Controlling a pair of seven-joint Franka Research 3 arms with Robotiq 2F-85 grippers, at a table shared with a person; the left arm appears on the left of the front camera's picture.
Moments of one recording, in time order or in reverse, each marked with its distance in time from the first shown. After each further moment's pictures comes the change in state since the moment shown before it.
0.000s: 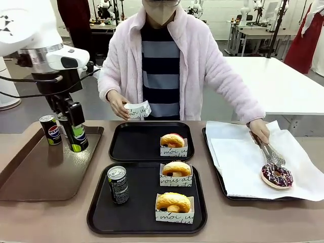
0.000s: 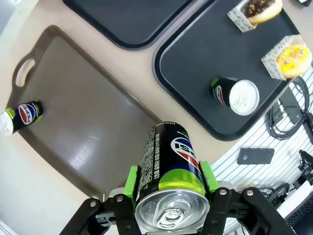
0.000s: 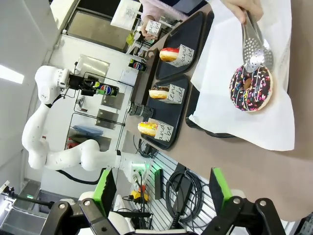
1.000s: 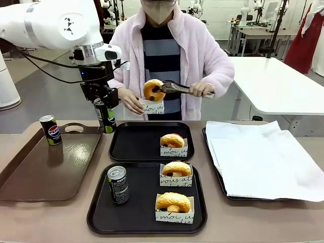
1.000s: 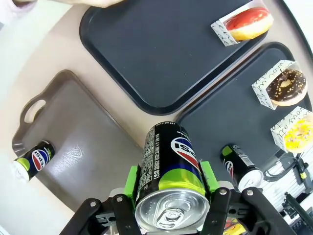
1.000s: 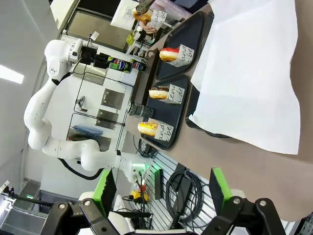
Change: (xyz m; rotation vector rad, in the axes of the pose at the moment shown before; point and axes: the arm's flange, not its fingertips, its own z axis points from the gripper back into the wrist) left arm 0.121 0.041 -0.026 -0.022 -0.004 0.121; right arm 0.000 0.000 0.000 0.000 0.000 0.000
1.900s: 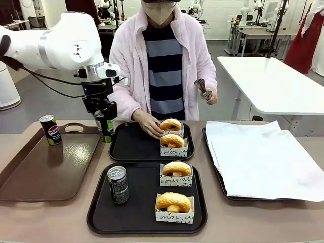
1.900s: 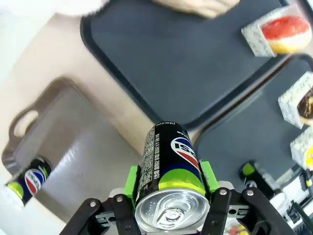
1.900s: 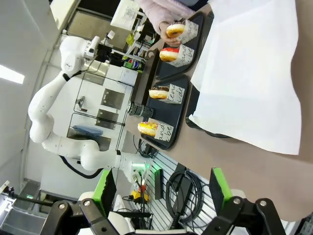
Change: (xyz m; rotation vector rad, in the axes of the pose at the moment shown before) left arm 0.011 0.039 -0.058 -0.018 0.042 0.024; right arm 0.000 0.000 0.000 0.000 0.000 0.000
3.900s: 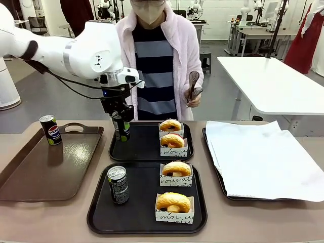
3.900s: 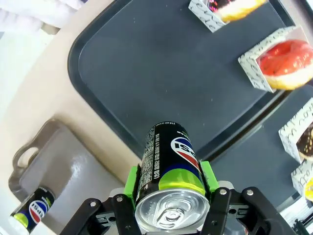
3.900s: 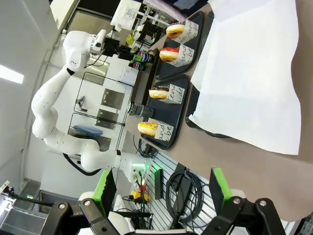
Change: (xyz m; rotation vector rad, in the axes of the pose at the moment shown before) left arm 0.054 -0.036 -0.031 0.053 -0.058 -0.037; right arm 0.000 0.000 0.000 0.000 0.000 0.000
